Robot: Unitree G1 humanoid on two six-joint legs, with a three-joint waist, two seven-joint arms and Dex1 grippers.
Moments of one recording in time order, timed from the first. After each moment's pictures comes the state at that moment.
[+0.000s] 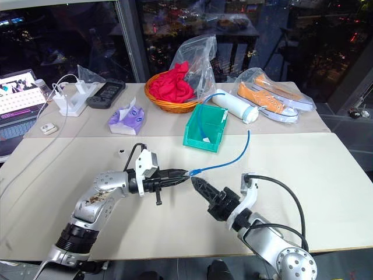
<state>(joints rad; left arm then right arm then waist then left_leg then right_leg) -0.43 0.39 -0.16 -0.11 -0.32 0.29 -1.01 0.02 -0.13 -0.20 -0.60 1.53 0.91 -0.22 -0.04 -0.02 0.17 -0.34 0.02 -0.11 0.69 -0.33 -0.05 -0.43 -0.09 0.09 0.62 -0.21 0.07</state>
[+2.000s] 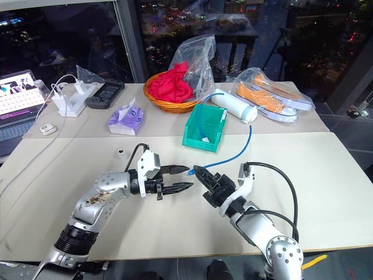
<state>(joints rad) -0.40 0.41 -0.15 -0.15 -0.34 0.36 -0.93 -0.05 -0.22 -0.06 -0.52 1.57 0.66 -0.27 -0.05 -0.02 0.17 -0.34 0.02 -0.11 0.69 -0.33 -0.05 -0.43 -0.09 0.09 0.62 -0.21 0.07</state>
